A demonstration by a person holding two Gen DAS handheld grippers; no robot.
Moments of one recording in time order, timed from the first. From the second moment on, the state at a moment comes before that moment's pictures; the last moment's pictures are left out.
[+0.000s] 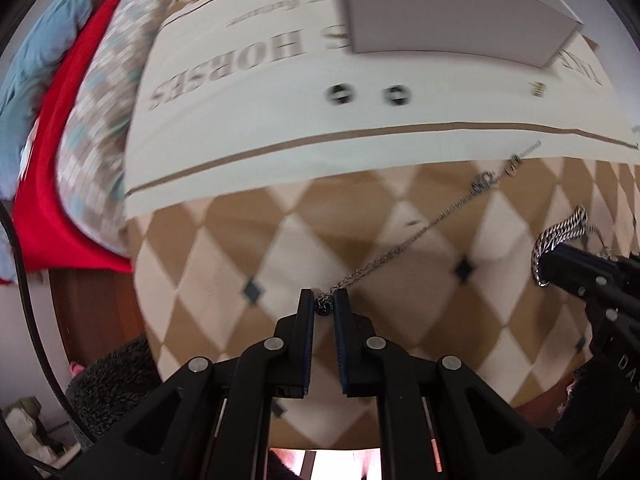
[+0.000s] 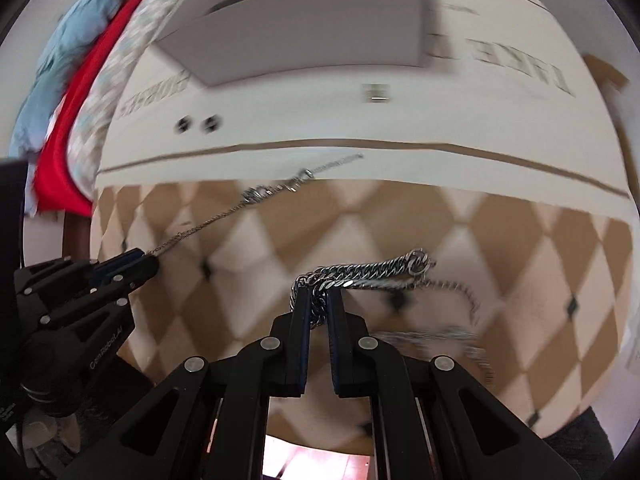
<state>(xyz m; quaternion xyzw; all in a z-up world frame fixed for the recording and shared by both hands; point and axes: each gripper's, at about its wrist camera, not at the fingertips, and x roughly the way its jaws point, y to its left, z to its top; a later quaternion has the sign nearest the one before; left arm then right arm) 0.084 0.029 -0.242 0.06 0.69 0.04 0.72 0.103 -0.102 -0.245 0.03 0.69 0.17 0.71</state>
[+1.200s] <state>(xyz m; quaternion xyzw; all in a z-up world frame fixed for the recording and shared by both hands) 0.082 0.066 -0.238 0.01 0.68 0.04 0.73 0.105 -0.091 -0.244 -0.05 0.69 0.13 0.71</state>
